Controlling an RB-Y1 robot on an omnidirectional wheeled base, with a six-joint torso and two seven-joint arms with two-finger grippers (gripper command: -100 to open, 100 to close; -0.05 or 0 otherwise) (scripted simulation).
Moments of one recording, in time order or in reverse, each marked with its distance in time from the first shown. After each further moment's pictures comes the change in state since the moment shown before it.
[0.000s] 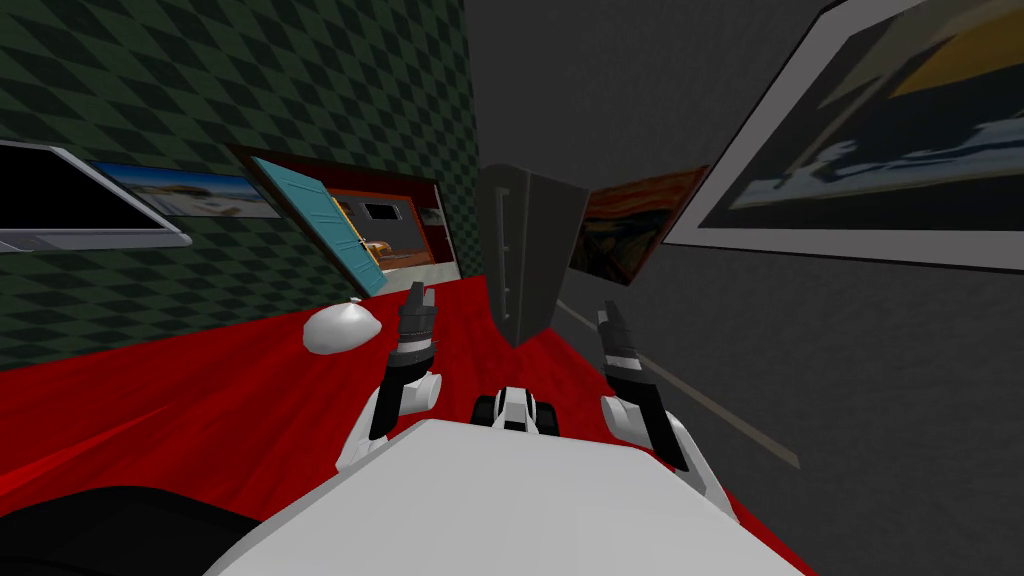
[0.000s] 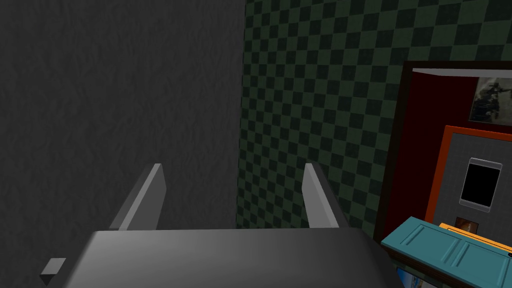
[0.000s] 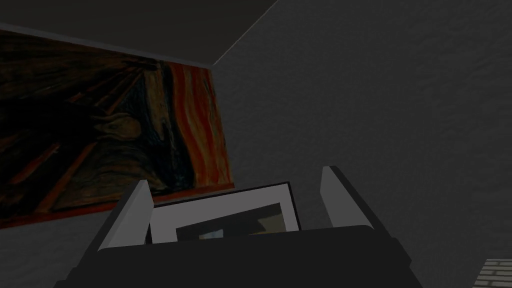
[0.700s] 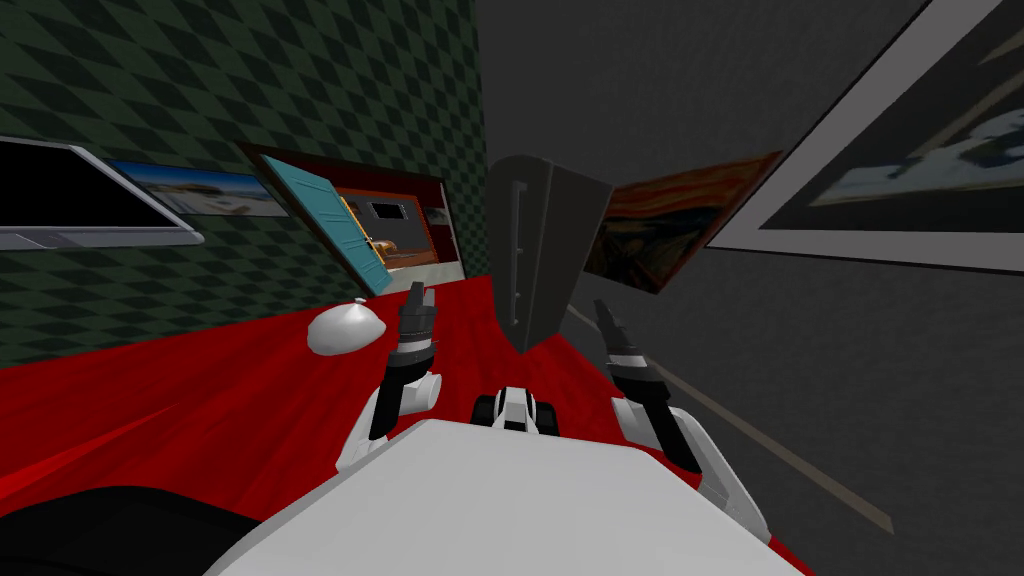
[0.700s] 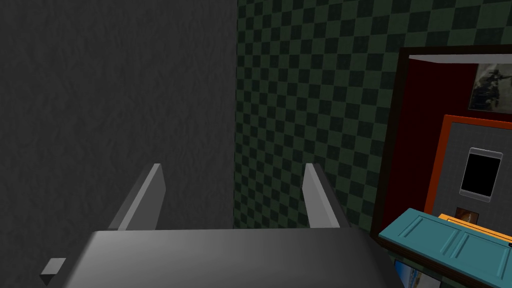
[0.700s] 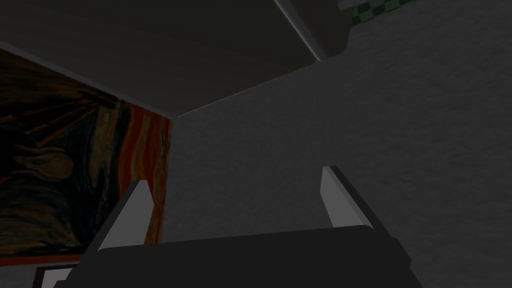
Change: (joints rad) left arm 0.000 0.000 0.000 0.000 0.000 0.000 0.000; right arm -0.001 -0.099 -0.018 -0.050 0.159 0.052 0.135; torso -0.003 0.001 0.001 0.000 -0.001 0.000
